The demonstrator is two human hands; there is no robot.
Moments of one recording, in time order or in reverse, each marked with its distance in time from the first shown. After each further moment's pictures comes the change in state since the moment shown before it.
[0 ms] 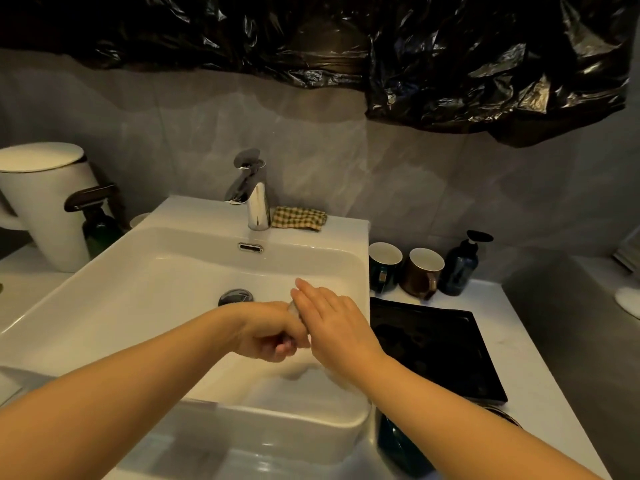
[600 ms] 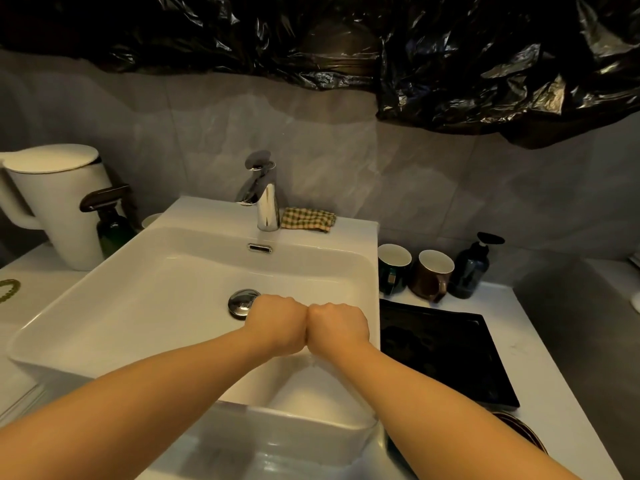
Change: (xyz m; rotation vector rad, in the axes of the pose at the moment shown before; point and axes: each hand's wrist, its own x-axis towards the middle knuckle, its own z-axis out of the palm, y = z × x) left_hand 0.029 -0.015 0.009 1.511 0.733 0.145; right_hand 0.030 -0.017 -0.003 -0.018 -0.435 0.254
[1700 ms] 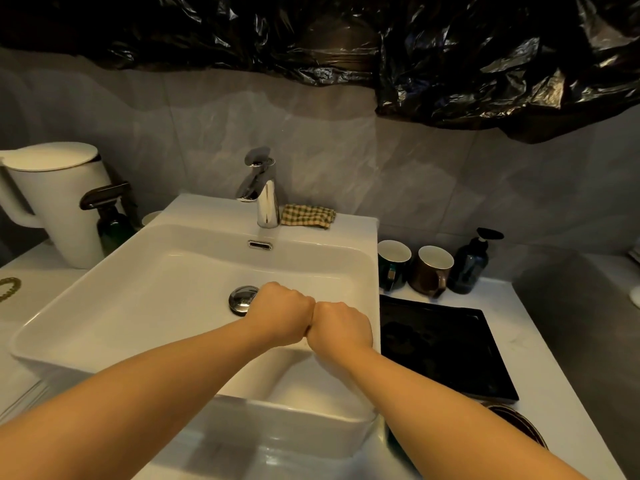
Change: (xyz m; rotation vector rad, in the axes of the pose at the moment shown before) left_hand -0.001 -0.003 -0.009 0.090 0.100 0.124; right_hand -0.009 0.000 0.003 0.256 0.049 0.138
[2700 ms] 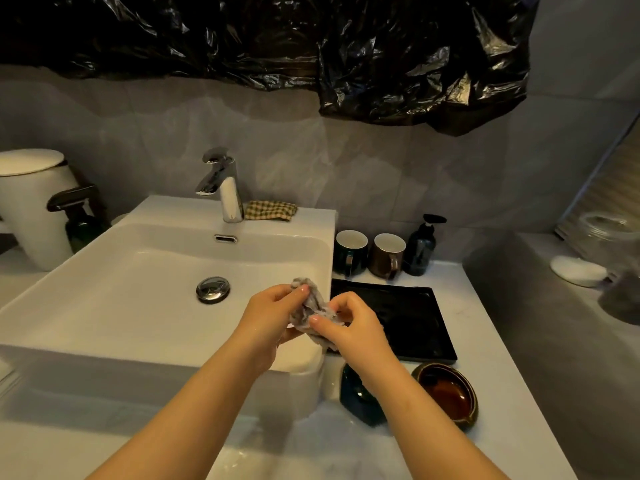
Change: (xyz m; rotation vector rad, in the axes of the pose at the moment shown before) left_hand -0.057 0.084 -0.051 -1.966 0.145 -0.531; right_hand -0.107 0.063 -0.025 1.113 0.166 0.108
